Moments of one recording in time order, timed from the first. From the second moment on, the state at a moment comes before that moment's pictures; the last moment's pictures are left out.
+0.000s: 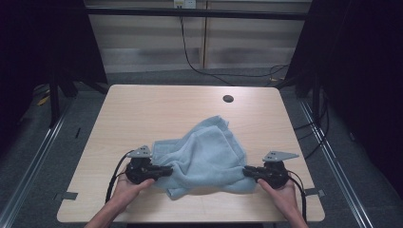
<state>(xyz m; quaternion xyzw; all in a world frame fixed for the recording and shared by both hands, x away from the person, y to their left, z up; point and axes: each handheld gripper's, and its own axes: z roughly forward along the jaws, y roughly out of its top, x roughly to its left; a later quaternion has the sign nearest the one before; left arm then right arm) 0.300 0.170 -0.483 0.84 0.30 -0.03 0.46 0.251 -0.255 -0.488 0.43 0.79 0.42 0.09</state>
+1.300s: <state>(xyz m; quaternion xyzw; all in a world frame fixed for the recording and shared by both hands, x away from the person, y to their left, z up) 0.308 0.199 -0.492 0.84 0.31 0.01 0.44 0.287 -0.190 -0.499 0.38 0.84 0.39 0.05</state>
